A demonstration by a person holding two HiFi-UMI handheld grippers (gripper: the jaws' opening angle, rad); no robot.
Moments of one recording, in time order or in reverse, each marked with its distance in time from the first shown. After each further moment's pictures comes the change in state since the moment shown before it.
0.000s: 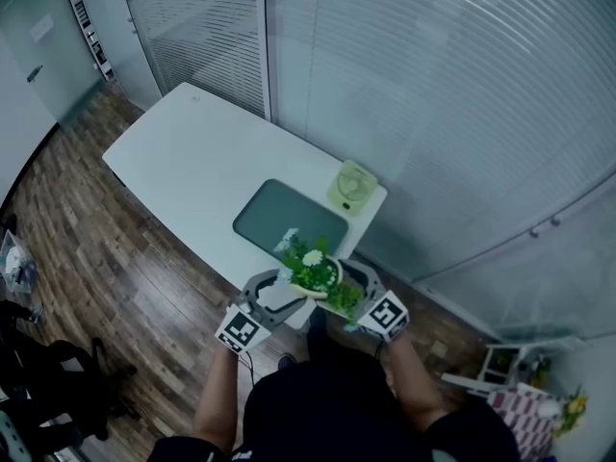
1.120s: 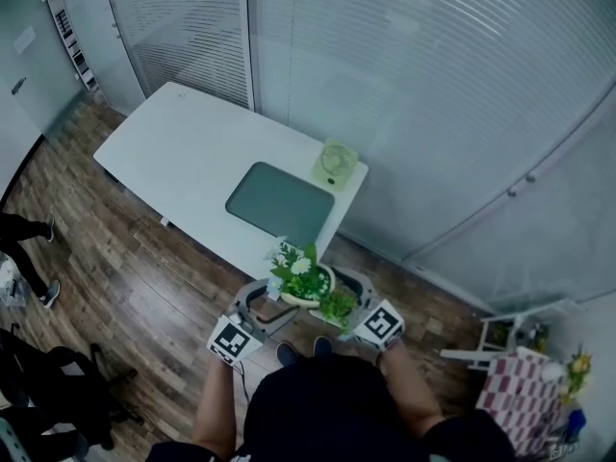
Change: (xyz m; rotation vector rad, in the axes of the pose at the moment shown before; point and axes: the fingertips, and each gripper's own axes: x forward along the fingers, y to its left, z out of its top) left arm -0.066 -0.079 0.016 -0.045 -0.047 -0.056; right arm -0.040 0.099 0.009 0.009 -0.020 -0.066
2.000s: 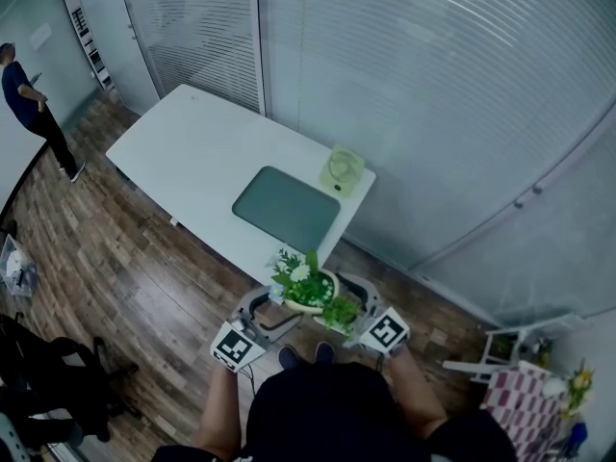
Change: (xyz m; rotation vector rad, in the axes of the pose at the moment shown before) left arm 0.003 -0.010 0.010 -0.038 -0.018 0.051; right arm -0.013 0.000 0.011 -0.018 -0.048 0.041
